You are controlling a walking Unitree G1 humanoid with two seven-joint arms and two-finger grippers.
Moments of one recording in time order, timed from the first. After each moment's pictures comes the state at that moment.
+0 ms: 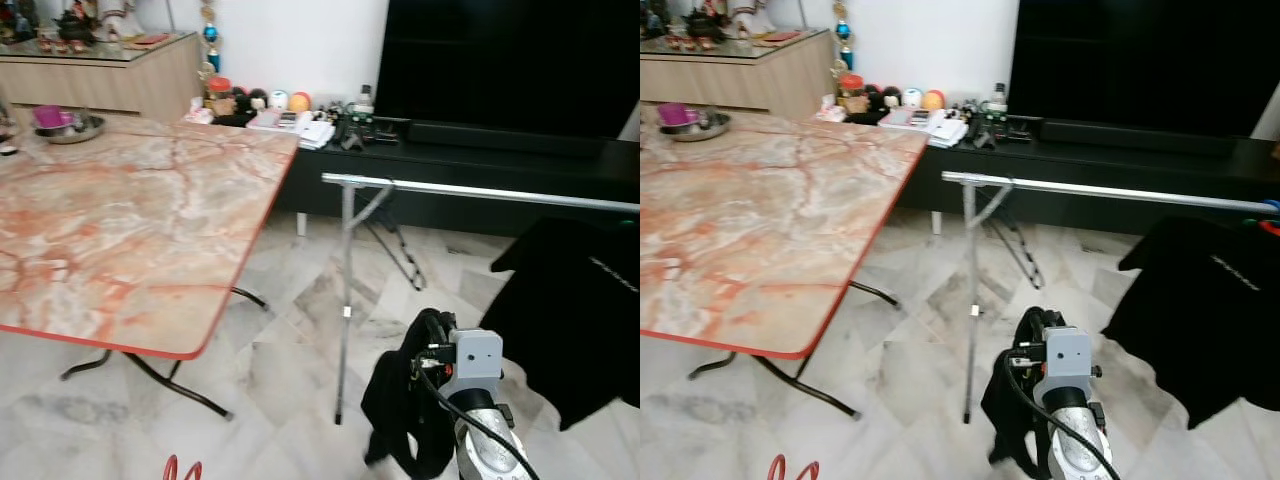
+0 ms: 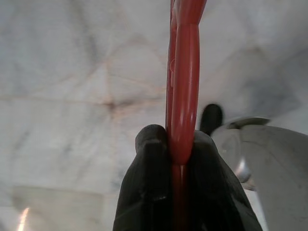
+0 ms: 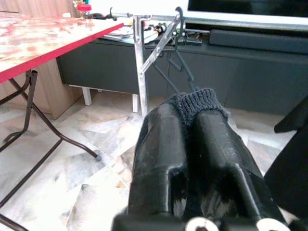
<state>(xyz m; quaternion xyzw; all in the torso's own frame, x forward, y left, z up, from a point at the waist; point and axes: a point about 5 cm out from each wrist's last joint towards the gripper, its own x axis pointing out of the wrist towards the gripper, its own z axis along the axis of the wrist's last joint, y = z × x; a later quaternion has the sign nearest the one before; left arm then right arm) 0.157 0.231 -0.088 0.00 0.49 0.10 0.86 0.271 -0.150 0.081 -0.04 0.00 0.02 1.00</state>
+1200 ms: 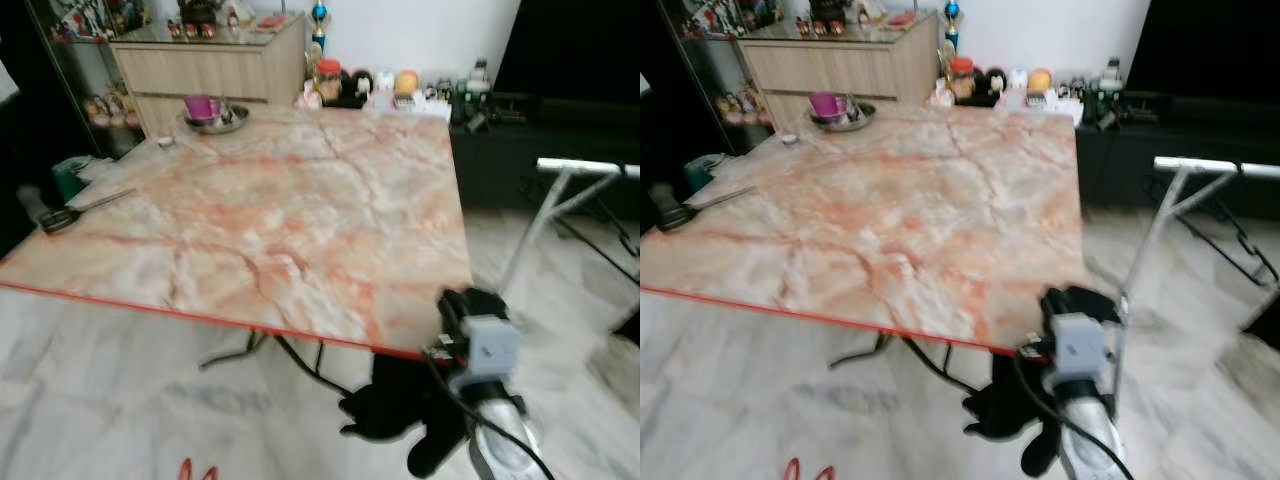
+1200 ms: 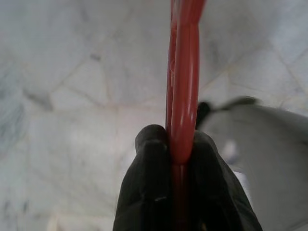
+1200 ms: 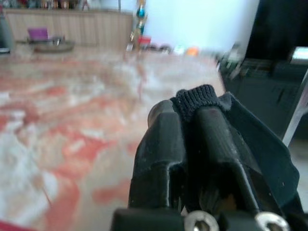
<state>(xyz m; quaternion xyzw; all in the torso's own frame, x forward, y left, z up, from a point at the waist) 0.156 0.215 -0.092 -0.01 0.50 0.08 0.86 0.270 -0.158 0.102 -0.04 -0.09 0.01 1.00</state>
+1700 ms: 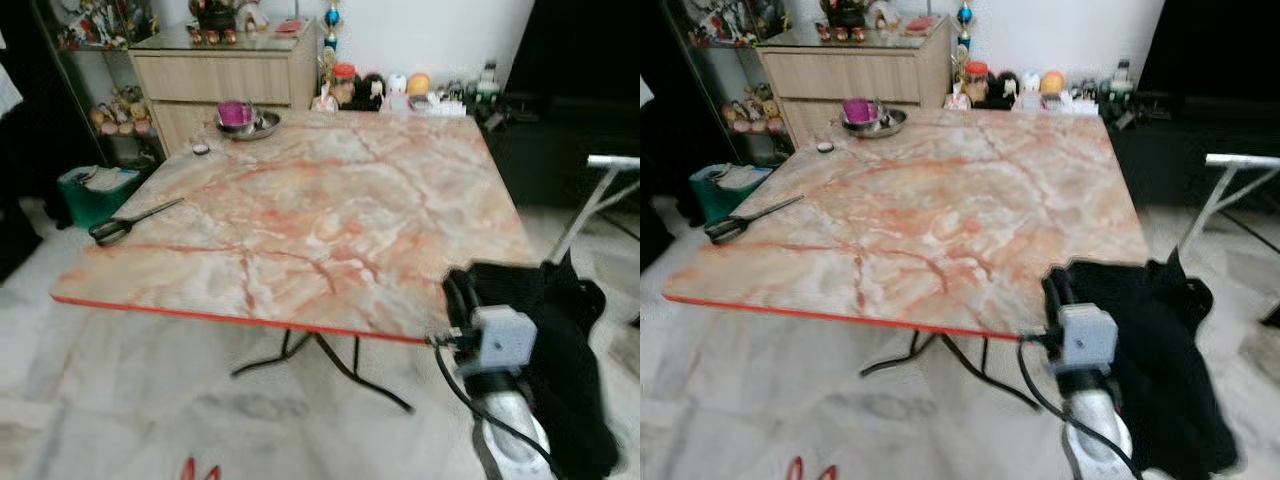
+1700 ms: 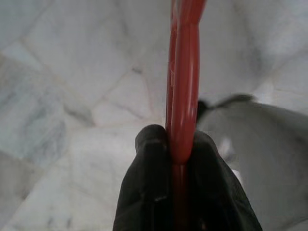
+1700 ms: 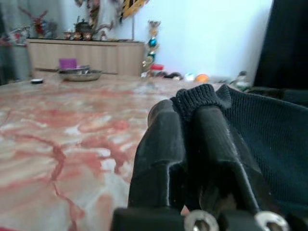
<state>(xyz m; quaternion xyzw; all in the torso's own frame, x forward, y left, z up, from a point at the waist) 0.157 0.213 -0.092 -0.01 0.50 0.08 0.86 0.273 -0.159 0.118 -0.04 -0.13 0.03 0.99</state>
